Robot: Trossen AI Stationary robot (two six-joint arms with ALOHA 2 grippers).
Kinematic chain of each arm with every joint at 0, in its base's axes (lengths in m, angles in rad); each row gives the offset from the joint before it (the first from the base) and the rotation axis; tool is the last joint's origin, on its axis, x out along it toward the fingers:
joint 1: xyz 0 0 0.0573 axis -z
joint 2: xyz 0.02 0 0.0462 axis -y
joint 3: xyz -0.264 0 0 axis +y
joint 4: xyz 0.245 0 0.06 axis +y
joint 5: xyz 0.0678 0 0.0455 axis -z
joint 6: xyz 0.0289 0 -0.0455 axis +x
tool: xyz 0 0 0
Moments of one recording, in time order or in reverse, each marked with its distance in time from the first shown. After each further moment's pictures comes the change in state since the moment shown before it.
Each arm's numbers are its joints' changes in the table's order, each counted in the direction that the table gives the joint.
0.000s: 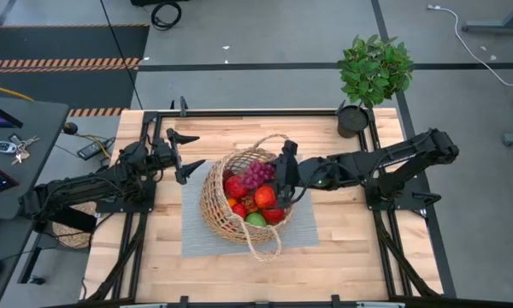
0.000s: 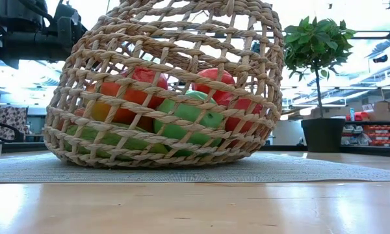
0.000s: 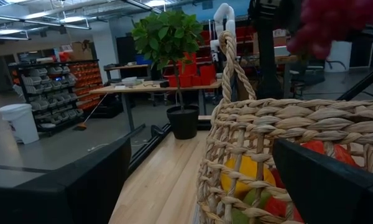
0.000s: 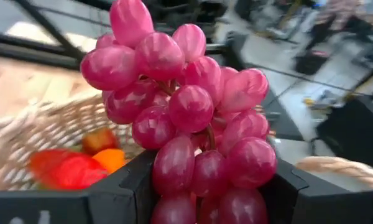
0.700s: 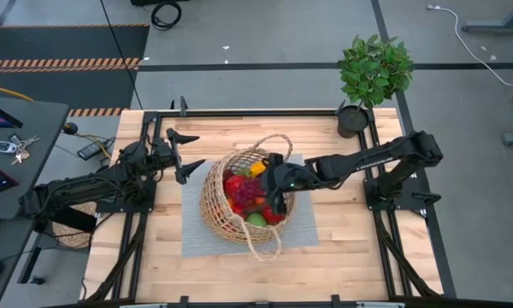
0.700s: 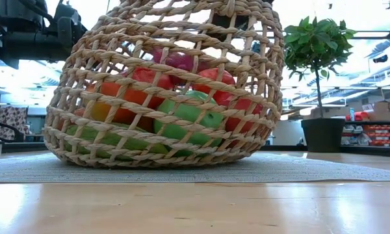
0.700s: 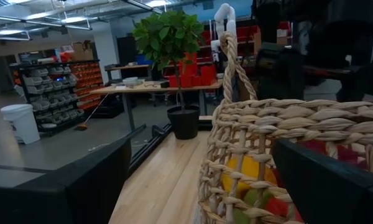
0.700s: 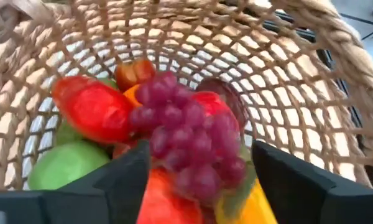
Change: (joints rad) left arm 0.000 0.000 0.000 -0.001 0.000 0.000; right arm 0.074 -0.159 0.004 0.111 -0.245 0.053
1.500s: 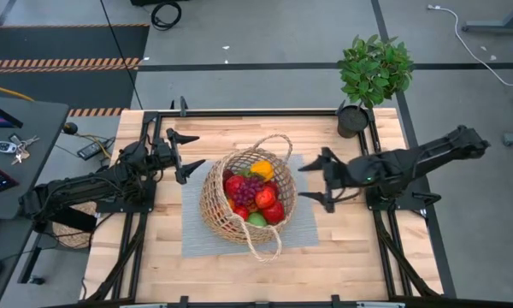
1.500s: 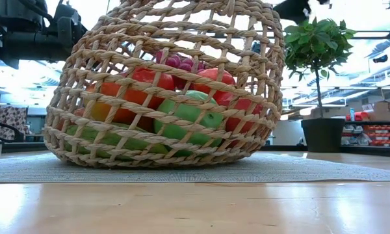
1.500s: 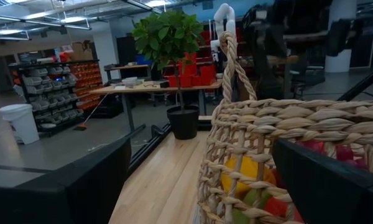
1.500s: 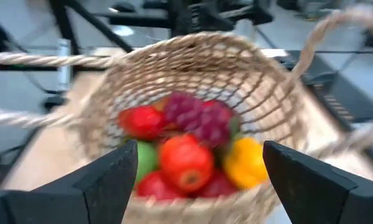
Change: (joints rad) left arm 0.000 0.000 0.000 0.001 0.000 0.000; right arm -0.128 0.635 0.436 -0.108 0.088 0.175
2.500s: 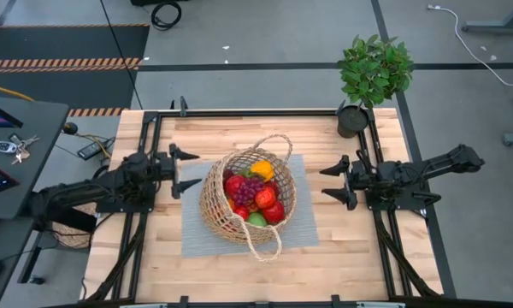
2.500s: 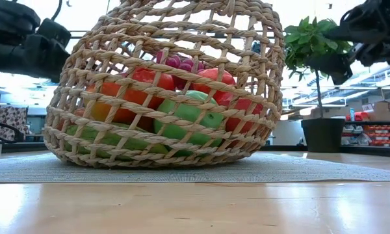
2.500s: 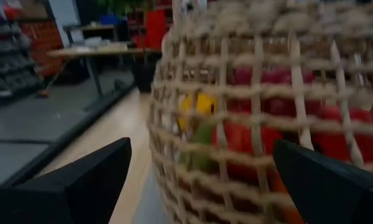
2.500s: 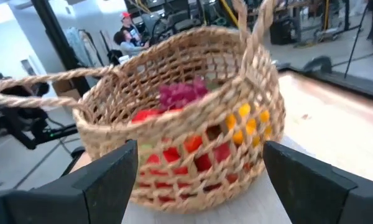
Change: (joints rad) left arm 0.116 0.278 0.097 0.356 0.000 0.001; right arm 0.048 0.707 0.719 -0.346 -0.061 0.197
